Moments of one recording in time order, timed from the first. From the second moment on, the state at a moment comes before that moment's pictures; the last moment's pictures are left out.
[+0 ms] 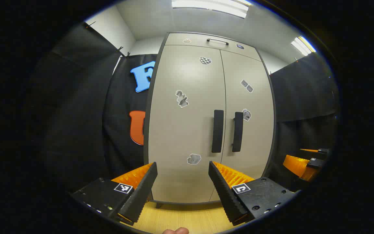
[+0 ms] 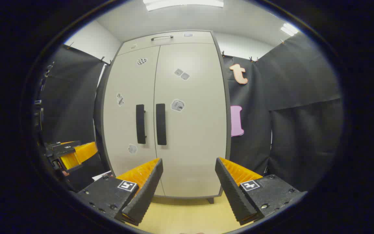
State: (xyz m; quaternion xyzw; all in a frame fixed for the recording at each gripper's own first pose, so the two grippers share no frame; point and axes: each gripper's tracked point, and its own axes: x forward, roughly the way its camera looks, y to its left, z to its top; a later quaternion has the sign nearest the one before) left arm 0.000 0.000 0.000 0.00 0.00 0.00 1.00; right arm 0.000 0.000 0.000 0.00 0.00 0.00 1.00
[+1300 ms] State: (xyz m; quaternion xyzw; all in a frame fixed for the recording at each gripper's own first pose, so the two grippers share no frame) left arm -0.009 0.009 0.005 0.01 -0.01 -0.01 1.00; right arm 0.017 0.005 0.004 0.02 0.00 -0.01 1.00
